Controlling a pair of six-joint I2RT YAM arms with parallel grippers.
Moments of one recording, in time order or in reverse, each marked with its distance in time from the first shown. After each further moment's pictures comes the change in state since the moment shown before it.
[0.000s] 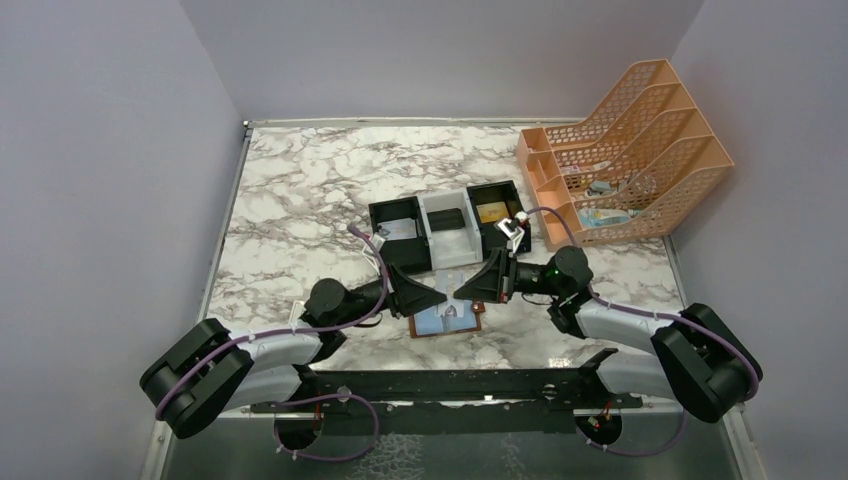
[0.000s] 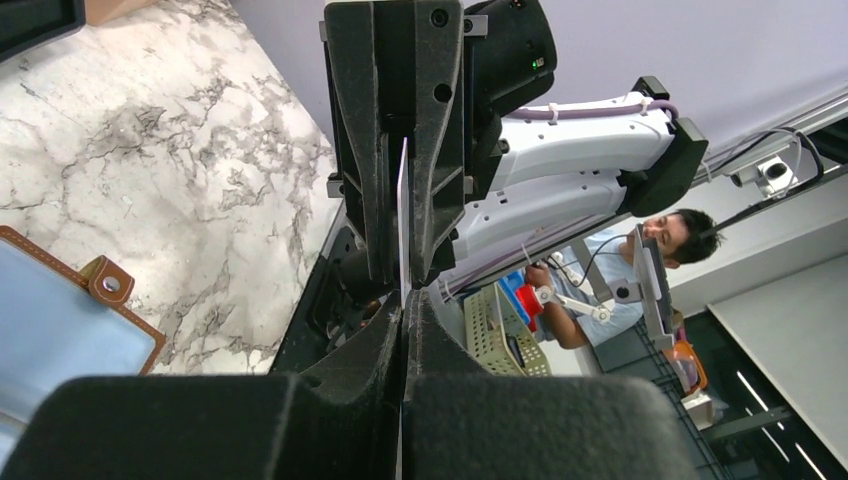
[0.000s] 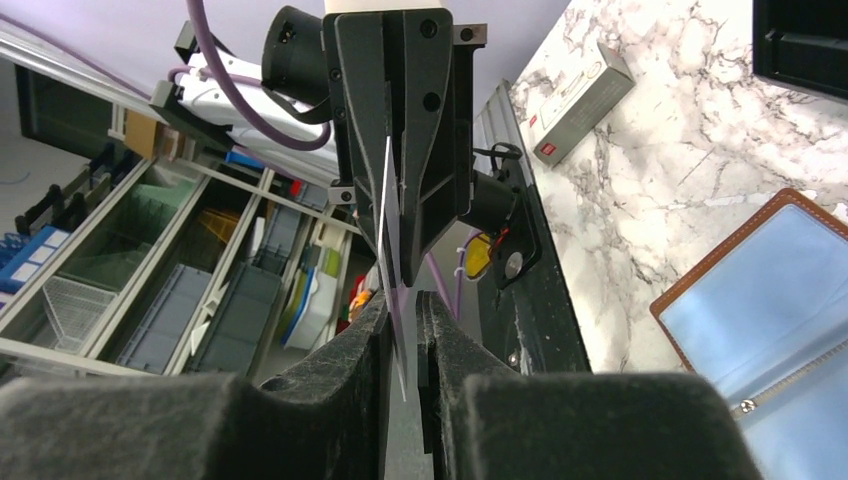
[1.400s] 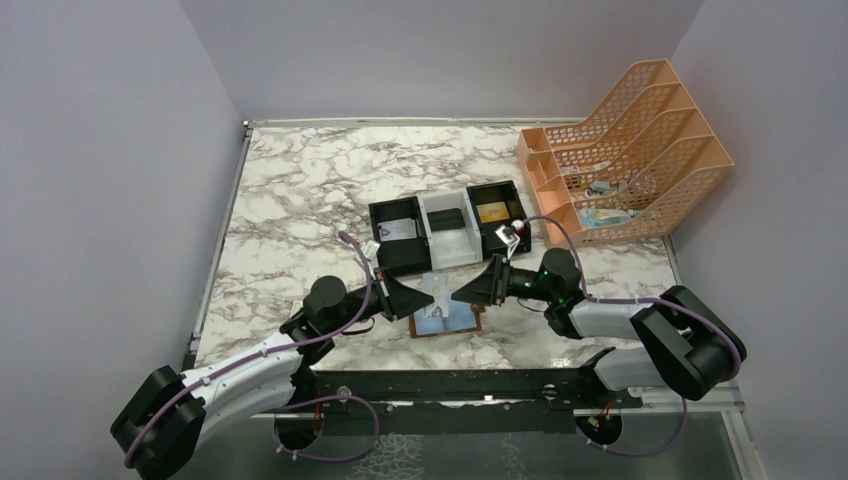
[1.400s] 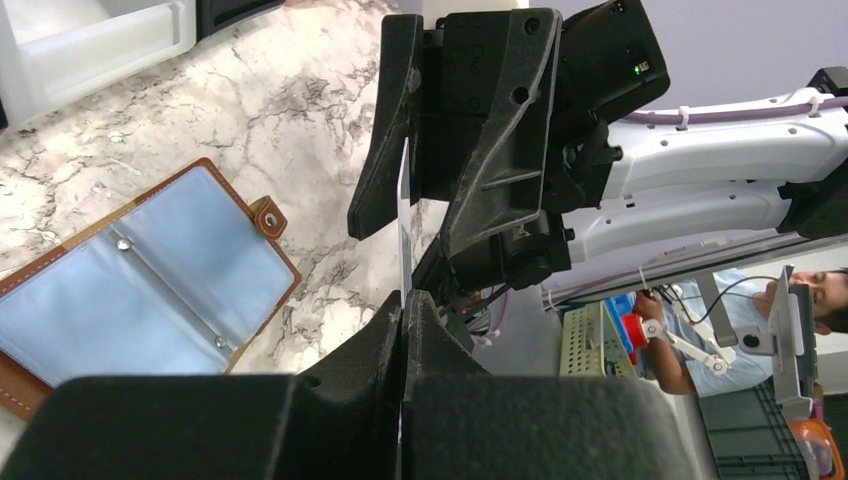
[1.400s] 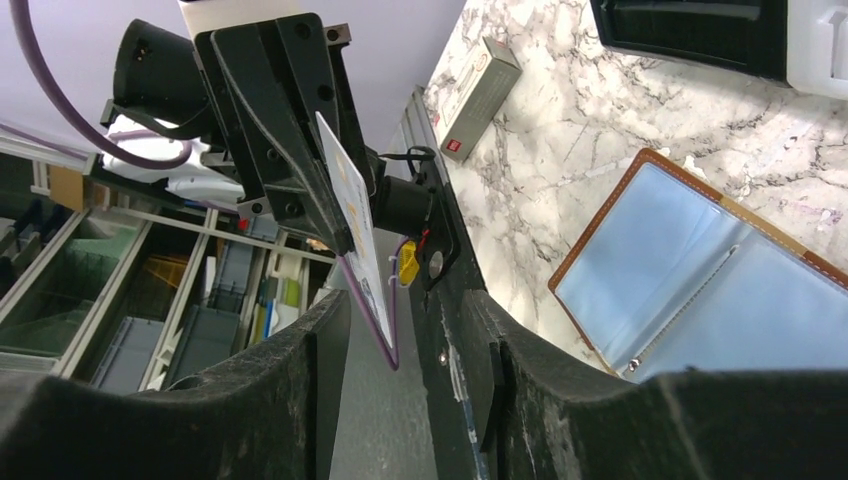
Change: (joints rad) left arm 0.007 -0.320 0.014 -0.603 -0.136 0.180; right arm -0.005 0.119 -0.044 -0.026 0.084 -0.113
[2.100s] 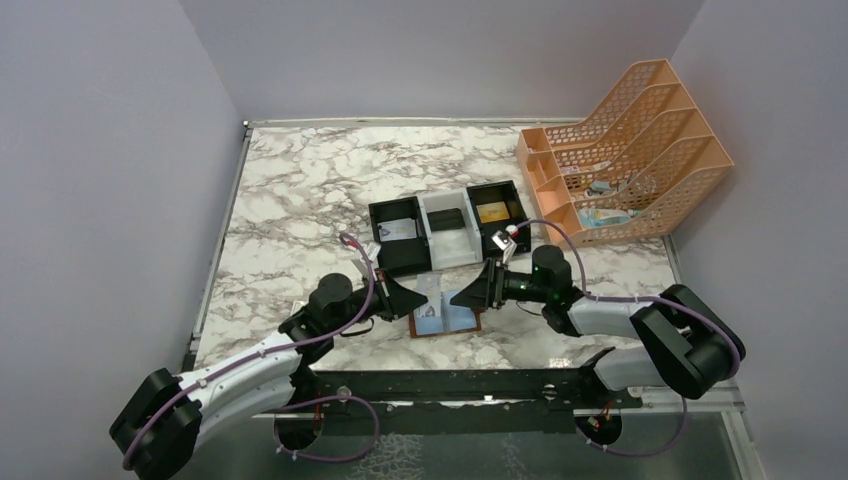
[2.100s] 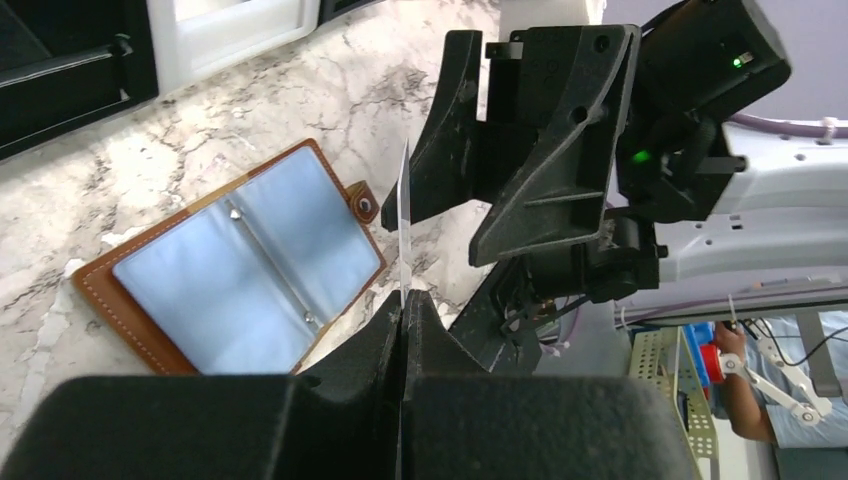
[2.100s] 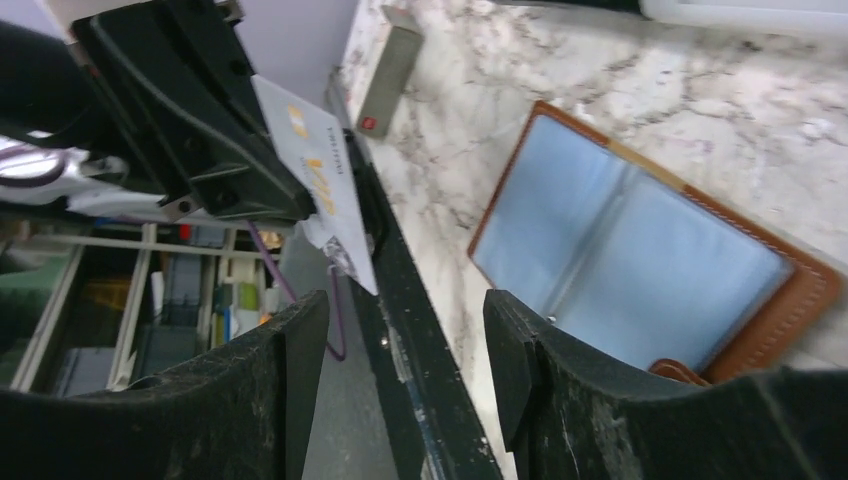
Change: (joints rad) left arm -0.003 -0.011 0.023 -0.193 -0.110 0.083; right arm 0.000 -0.013 0.037 -0.311 0.081 -0.161
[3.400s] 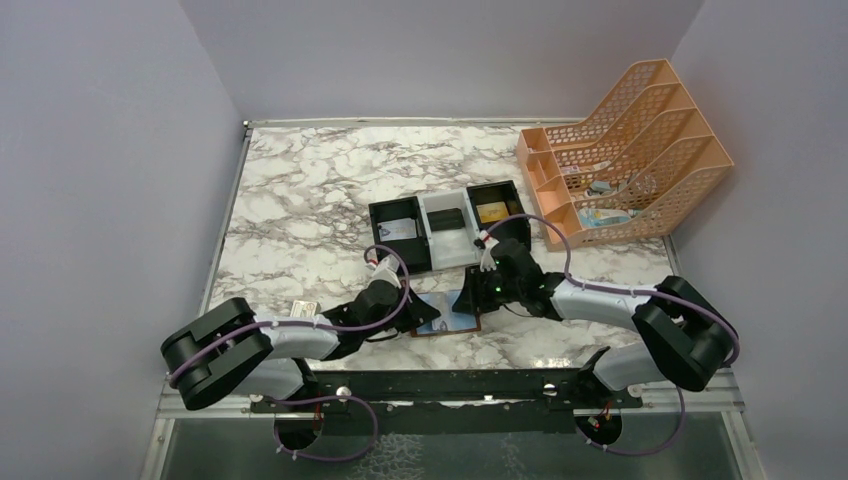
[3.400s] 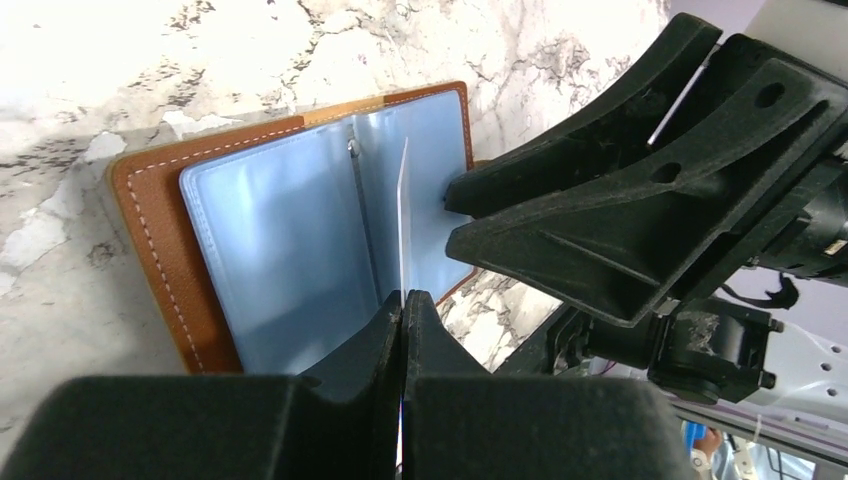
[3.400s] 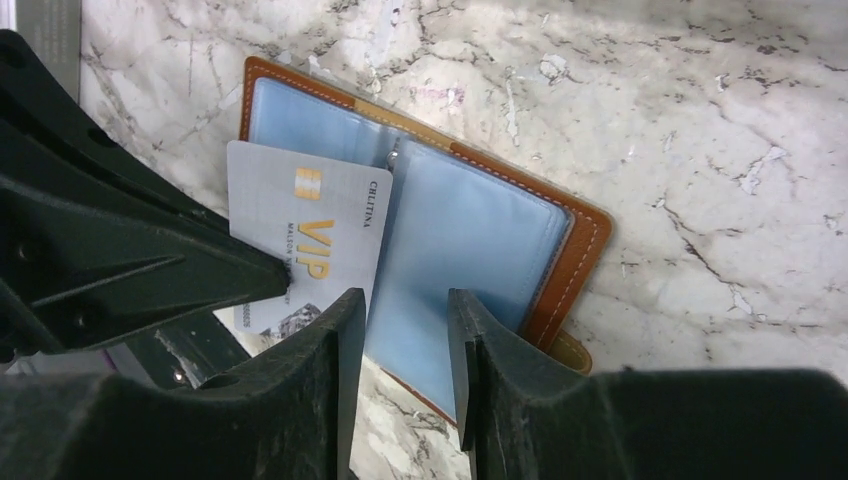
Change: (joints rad) left arm -0.188 0.494 0.046 0.171 -0.267 -0.298; right arm 0.166 0.064 0.231 -0.607 0.425 -0.296
